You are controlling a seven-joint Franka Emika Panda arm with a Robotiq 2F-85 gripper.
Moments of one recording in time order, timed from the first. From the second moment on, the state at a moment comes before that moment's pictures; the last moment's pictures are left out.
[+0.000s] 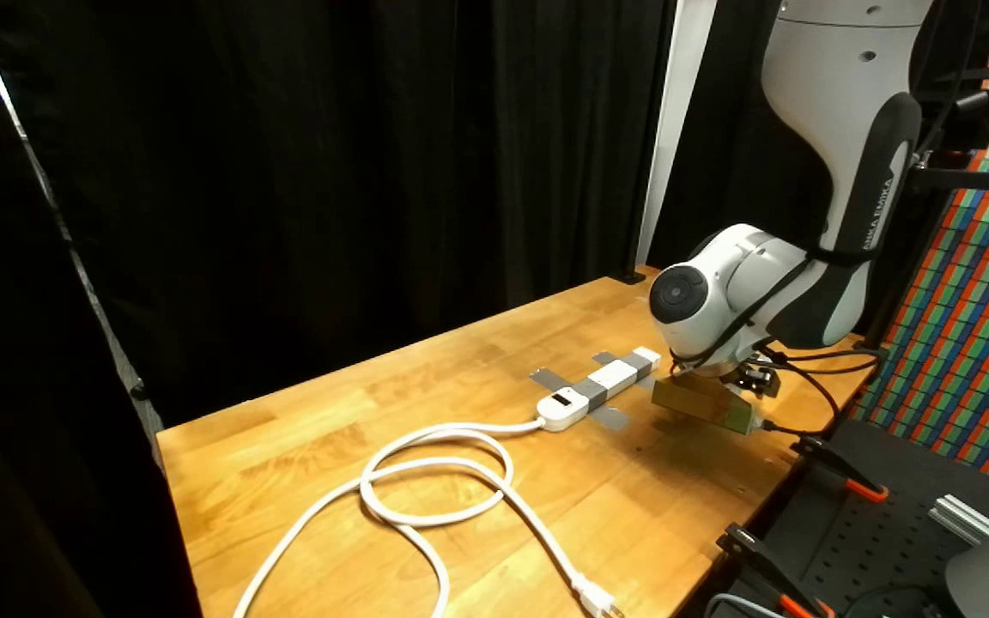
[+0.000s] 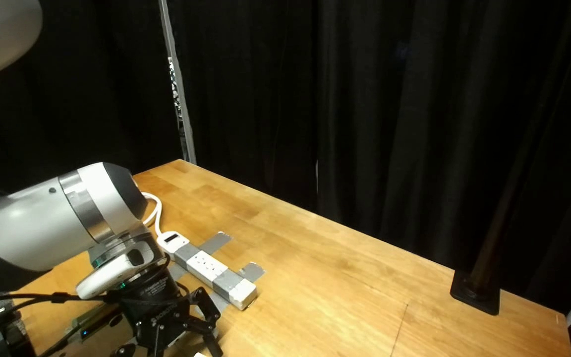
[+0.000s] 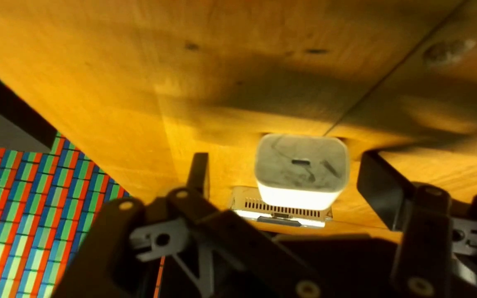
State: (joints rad) arm 0.17 0.47 -0.29 -2.54 -1.48 2.44 2.71
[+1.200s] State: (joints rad) arm -0.05 0.40 -0.12 -2.52 -1.43 2.47 2.56
